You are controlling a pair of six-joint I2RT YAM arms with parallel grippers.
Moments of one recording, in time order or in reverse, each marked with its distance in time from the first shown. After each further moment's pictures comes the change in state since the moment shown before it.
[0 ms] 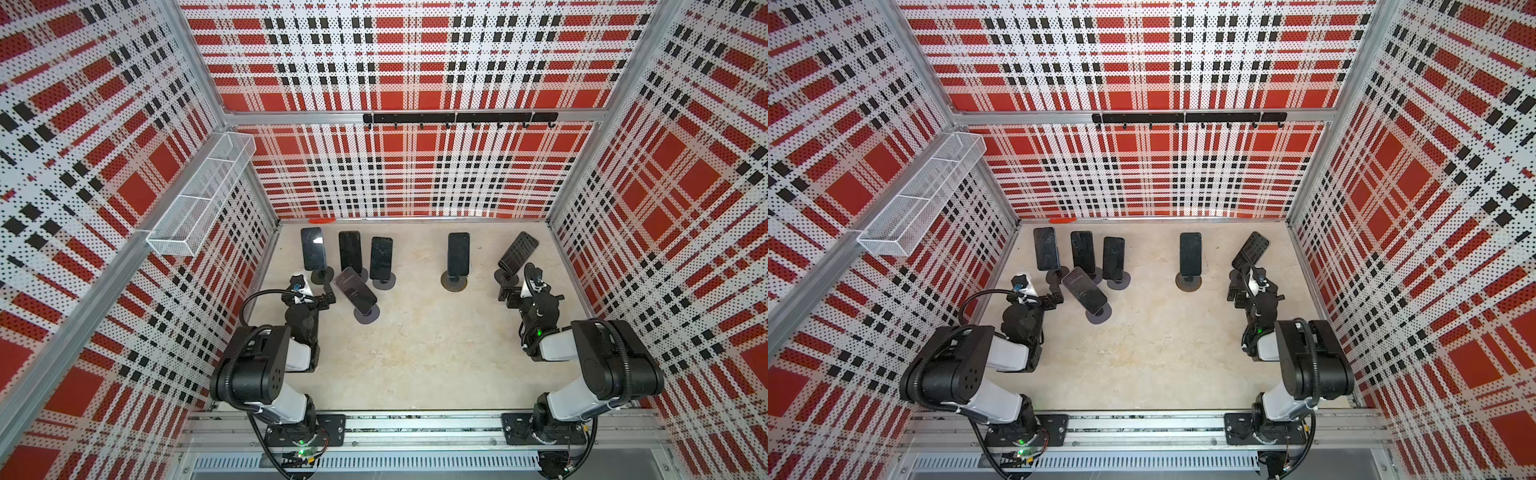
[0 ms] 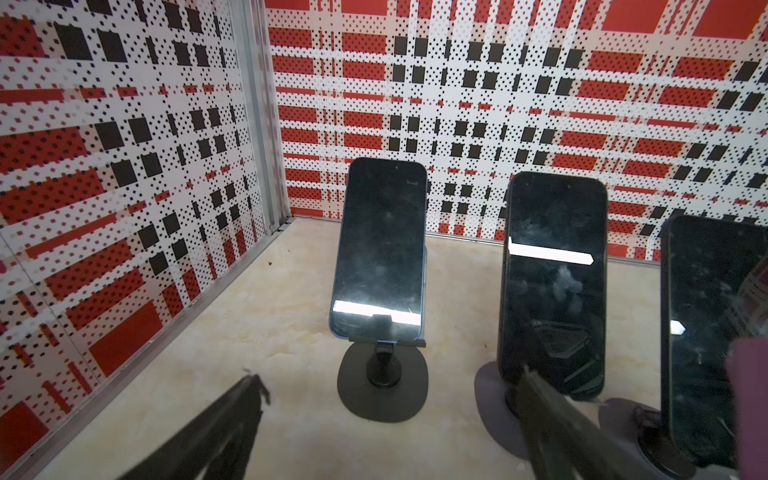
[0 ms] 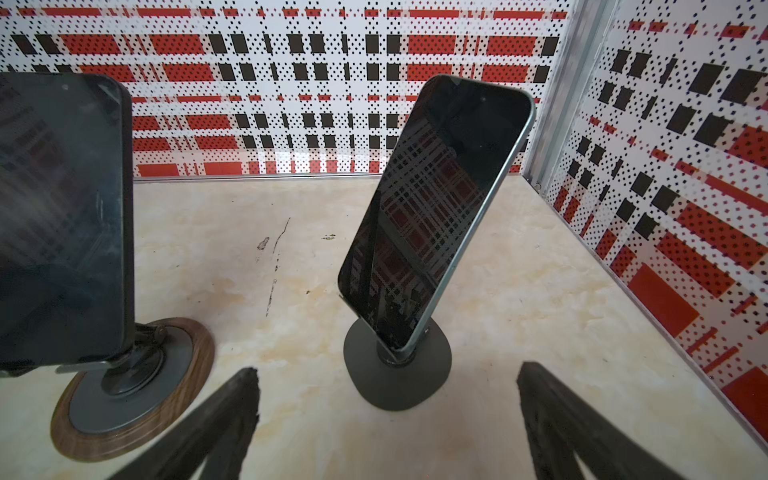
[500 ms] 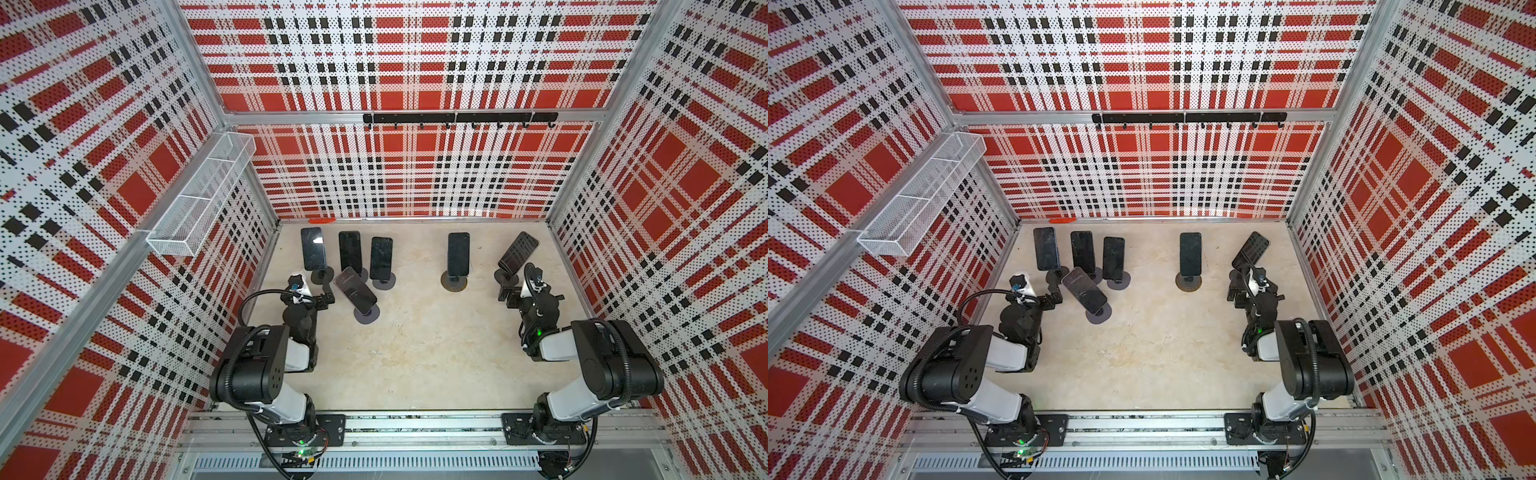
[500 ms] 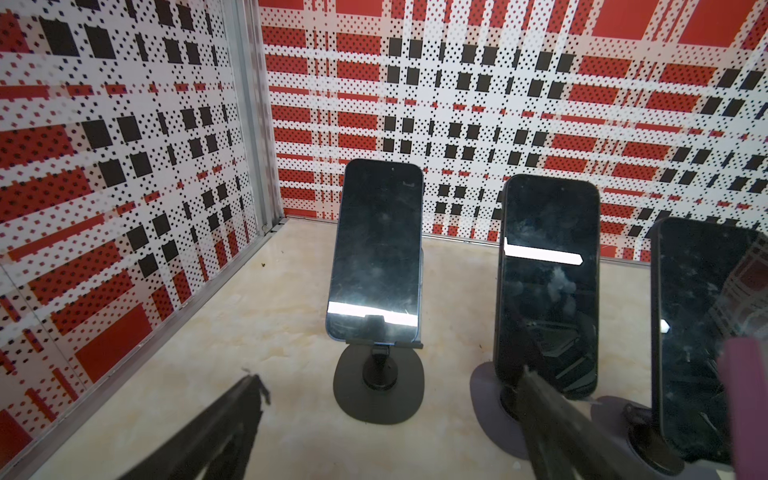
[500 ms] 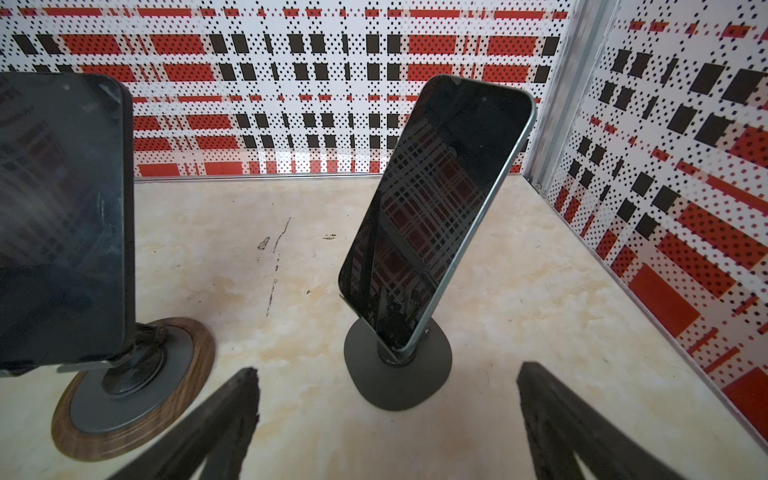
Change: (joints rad) left arm 0.028 0.000 0.000 0.003 0.055 -0.011; right arm 0.000 0.000 0.000 0.000 -0.002 0.000
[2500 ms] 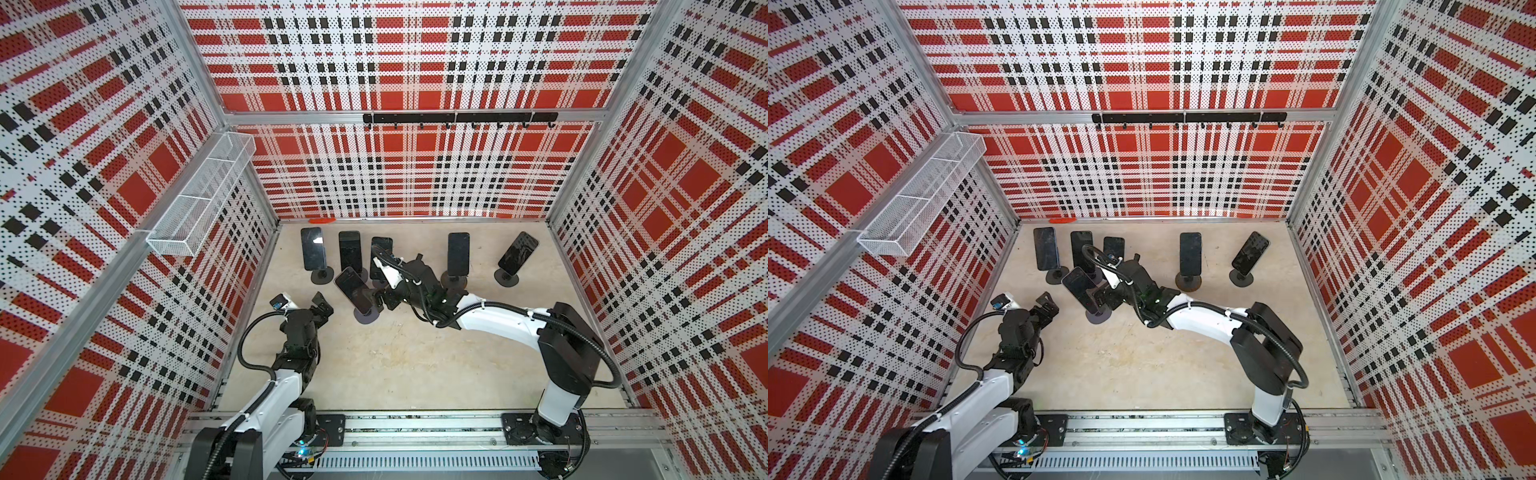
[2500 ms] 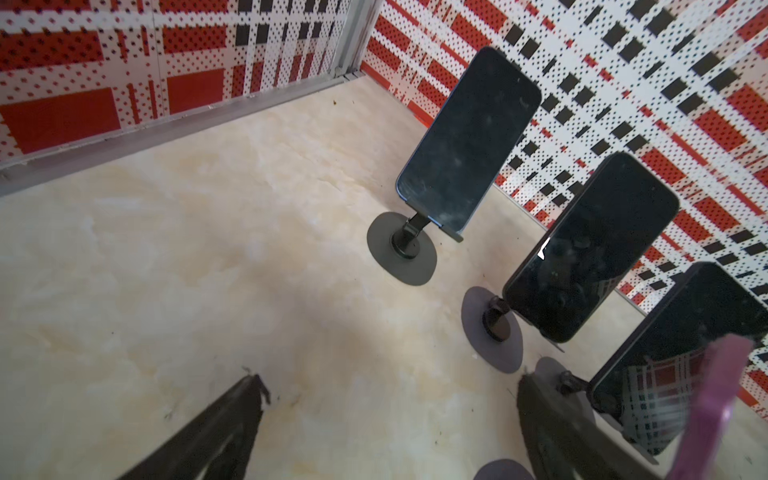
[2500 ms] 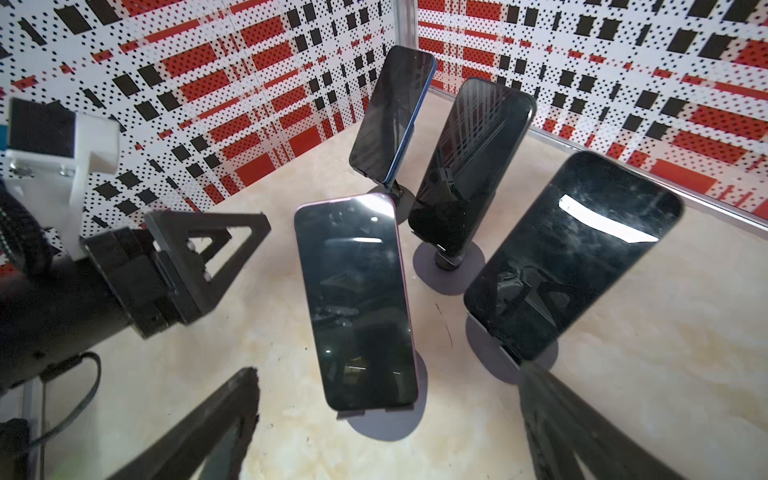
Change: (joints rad) left arm -0.100 -0.594 -0.018 -0.951 -0.212 -0.576; right arm 0.910 0.243 0.998 -0.996 -0.062 0.112
